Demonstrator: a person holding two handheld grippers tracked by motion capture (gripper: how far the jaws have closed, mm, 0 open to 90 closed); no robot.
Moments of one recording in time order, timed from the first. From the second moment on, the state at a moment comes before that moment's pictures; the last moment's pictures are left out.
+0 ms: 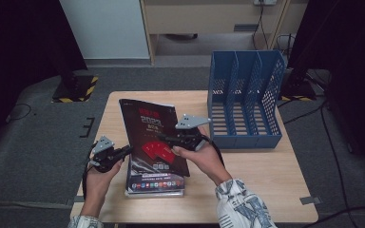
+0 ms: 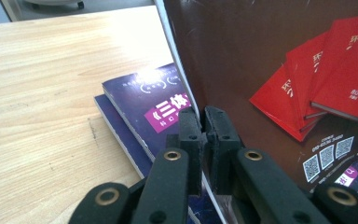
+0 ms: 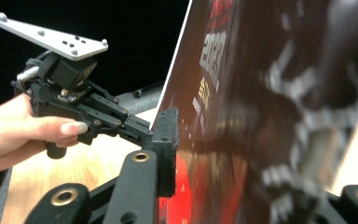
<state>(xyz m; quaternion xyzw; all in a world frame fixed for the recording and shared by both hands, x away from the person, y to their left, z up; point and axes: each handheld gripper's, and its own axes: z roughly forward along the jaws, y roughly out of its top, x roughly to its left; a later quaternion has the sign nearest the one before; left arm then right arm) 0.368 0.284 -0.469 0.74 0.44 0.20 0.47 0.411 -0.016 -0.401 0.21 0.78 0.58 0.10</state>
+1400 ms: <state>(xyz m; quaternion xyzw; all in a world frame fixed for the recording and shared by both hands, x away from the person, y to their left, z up) 0.375 0.288 -0.485 0.76 0.43 0.15 0.47 0.413 -0.012 -0.376 0.16 0.75 0.63 0.11</state>
